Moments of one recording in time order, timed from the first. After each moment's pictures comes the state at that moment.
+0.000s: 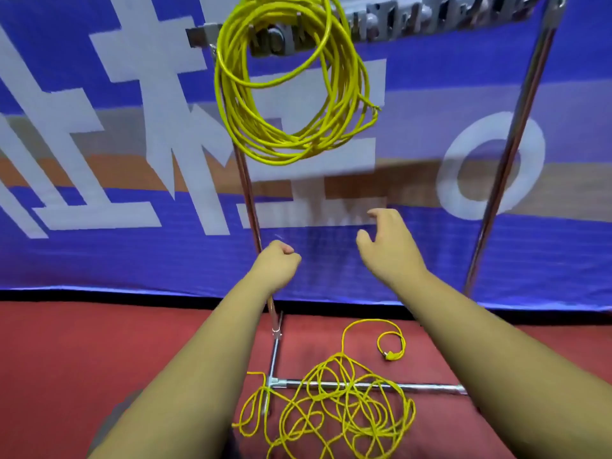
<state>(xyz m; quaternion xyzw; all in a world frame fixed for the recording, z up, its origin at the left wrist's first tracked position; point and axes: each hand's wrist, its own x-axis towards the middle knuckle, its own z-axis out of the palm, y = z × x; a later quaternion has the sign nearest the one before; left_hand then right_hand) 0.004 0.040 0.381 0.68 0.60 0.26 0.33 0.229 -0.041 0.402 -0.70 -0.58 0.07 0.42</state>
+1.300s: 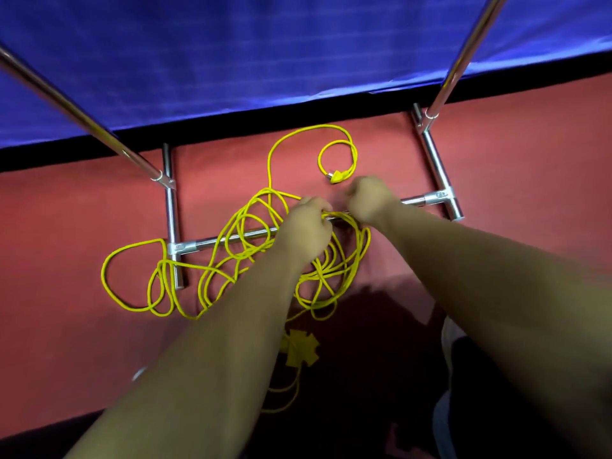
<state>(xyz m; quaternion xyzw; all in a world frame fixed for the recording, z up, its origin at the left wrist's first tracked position) 0.168 -0.001 -0.033 0.79 0.51 0.03 0.35 0.337 -0.014 -0.042 -0.82 -0.46 0.33 0.07</state>
